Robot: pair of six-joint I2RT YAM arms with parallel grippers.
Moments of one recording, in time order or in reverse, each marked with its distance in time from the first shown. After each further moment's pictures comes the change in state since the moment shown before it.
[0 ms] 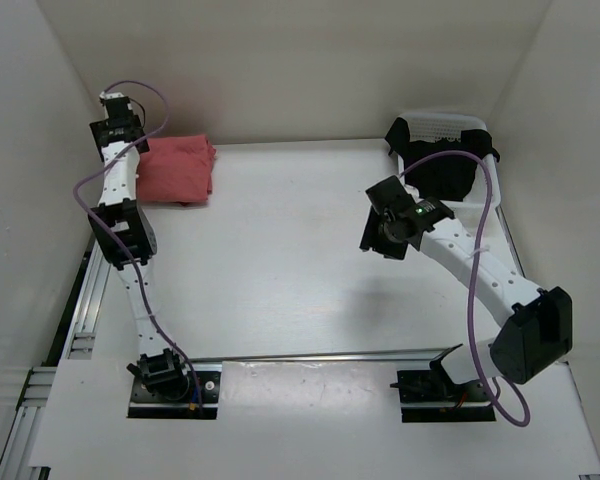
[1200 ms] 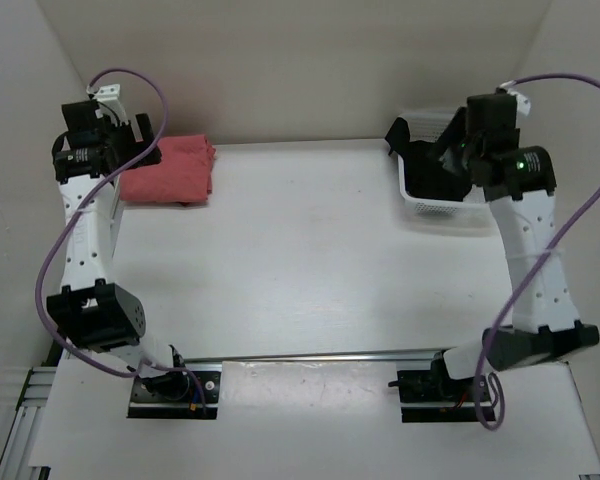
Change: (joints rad) left arm -0.012 -0.851 -0.646 -0.135 0.512 -0.001; right arm -0.296 0.025 0.661 -0.160 0.116 -0.157
